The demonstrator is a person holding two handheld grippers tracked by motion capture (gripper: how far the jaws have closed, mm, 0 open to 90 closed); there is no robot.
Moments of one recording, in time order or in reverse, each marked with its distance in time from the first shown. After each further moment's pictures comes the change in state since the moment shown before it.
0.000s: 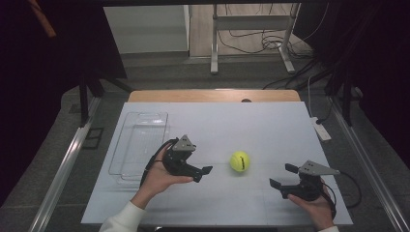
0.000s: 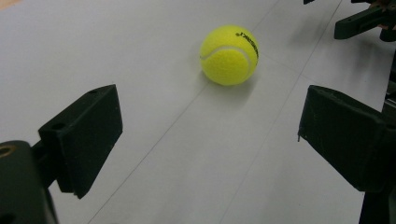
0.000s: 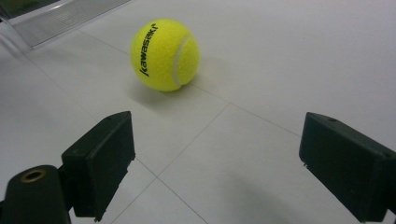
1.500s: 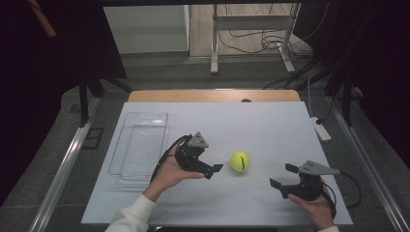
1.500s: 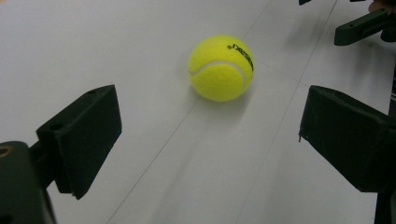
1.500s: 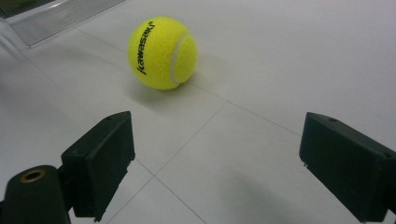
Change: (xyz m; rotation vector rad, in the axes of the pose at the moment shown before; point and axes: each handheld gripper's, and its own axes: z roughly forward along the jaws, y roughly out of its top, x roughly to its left) left arm -0.003 0.019 0.030 0.022 -0.034 0.033; right arm -0.002 -0.001 0.001 0.003 -0.001 0.004
